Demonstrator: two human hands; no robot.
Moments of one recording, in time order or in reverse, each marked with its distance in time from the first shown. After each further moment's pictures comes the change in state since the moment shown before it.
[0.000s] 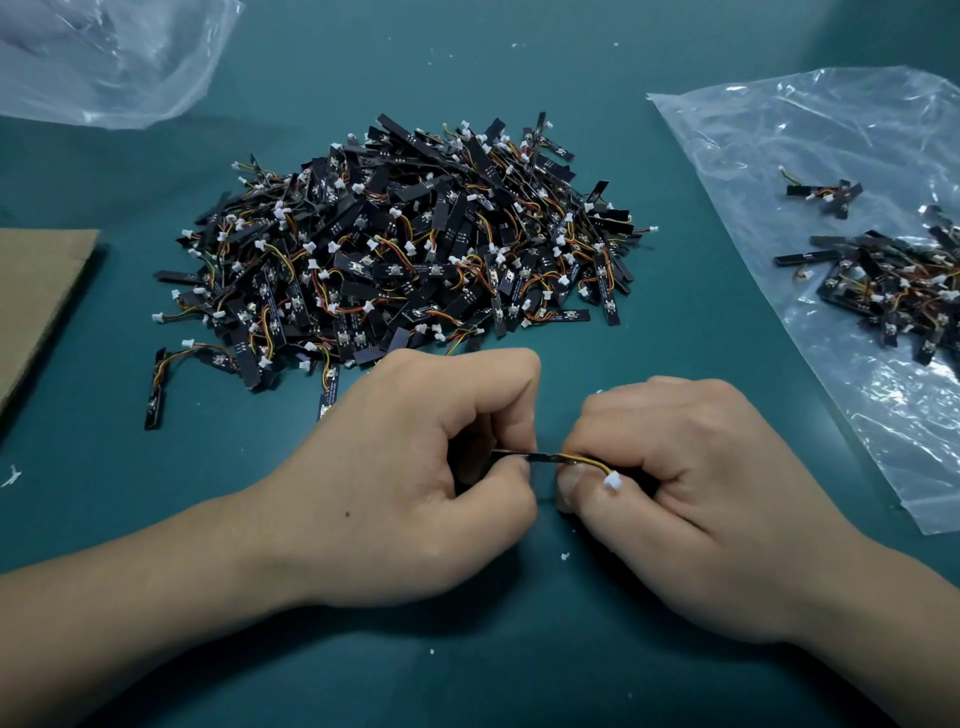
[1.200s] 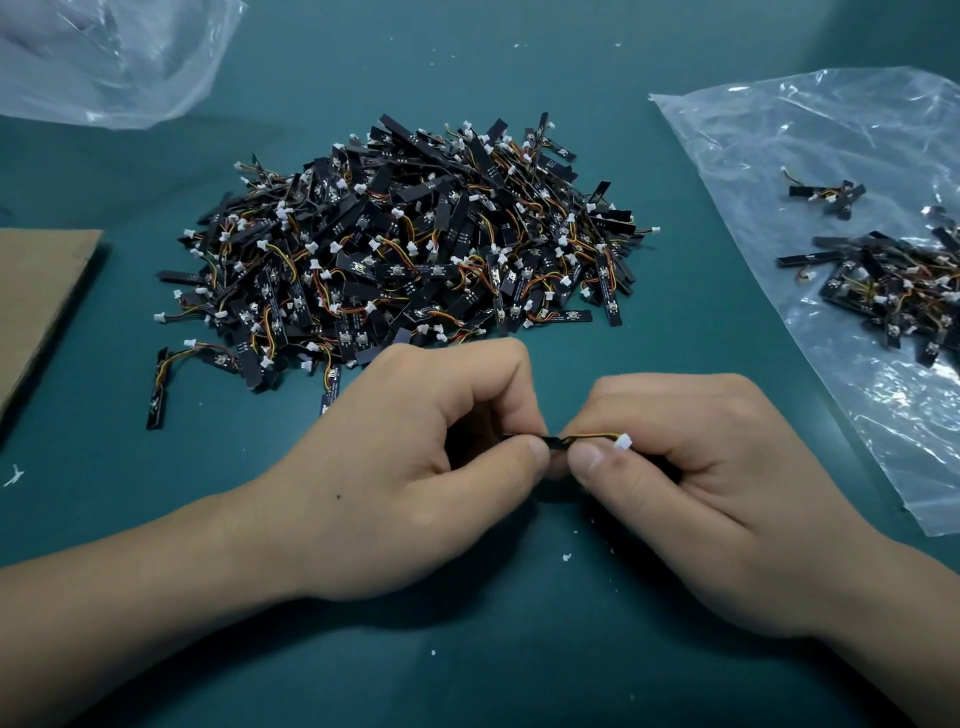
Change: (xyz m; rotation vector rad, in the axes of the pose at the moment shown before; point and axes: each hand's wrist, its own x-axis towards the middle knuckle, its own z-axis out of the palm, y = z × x) left_hand 0.001 0.001 -0.002 -0.127 0.026 -0.076; right_hand 0.000 0.007 -0.002 0.219 0.057 -0.044
